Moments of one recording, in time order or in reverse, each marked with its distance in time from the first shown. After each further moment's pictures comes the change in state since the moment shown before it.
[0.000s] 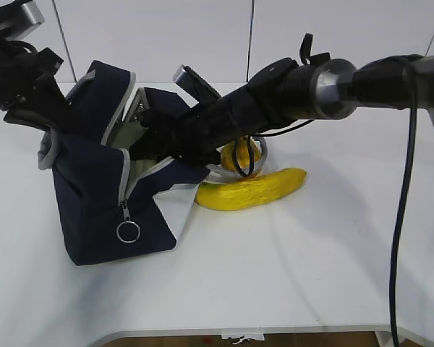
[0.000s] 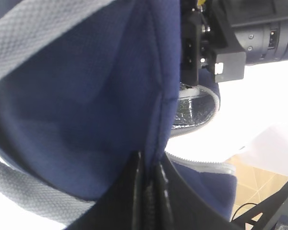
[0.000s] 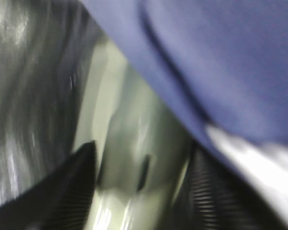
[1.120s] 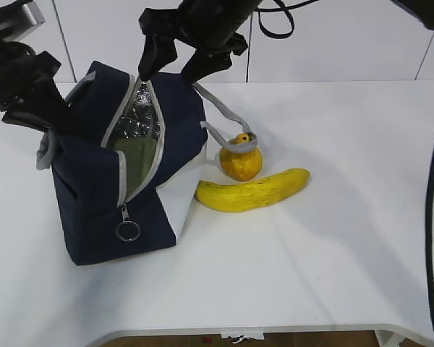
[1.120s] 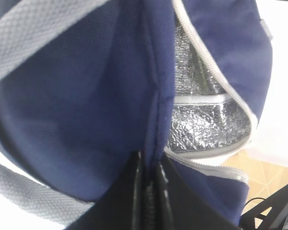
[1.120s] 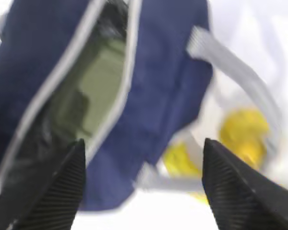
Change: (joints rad) left arm 0.000 0.000 0.000 0.010 0.007 0.032; right arm 0.001 -0.020 -0.663 -0.749 0.491 0.473
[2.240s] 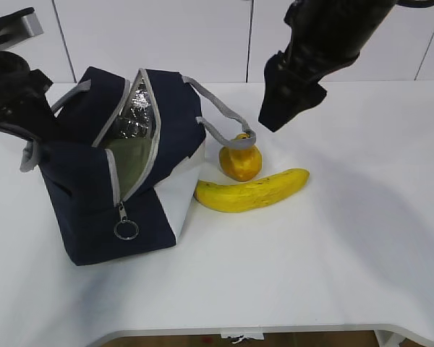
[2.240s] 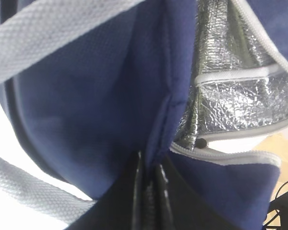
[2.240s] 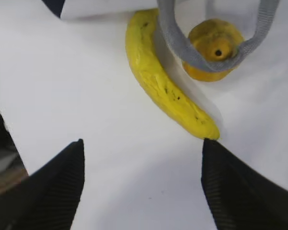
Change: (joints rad) left arm 0.000 0.000 0.000 0.117 0.008 0.020; right arm 0.000 -0.581 0.726 -0.314 0.015 -0.469
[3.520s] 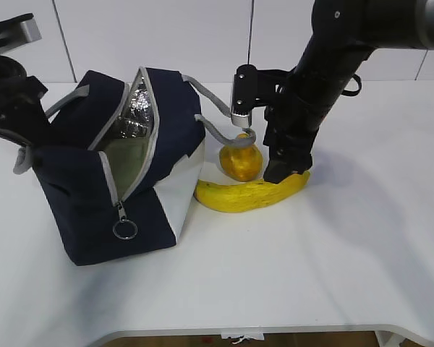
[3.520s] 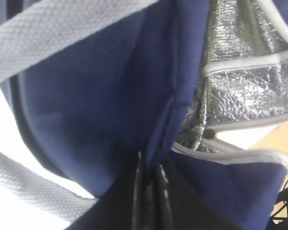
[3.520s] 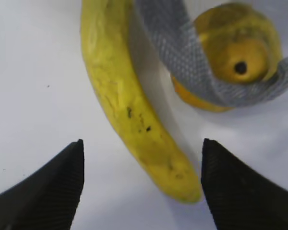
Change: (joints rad) left arm 0.000 0.000 0.000 0.042 0.024 0.000; right arm -0.091 0.297 0.063 0.005 -0.269 -0.614
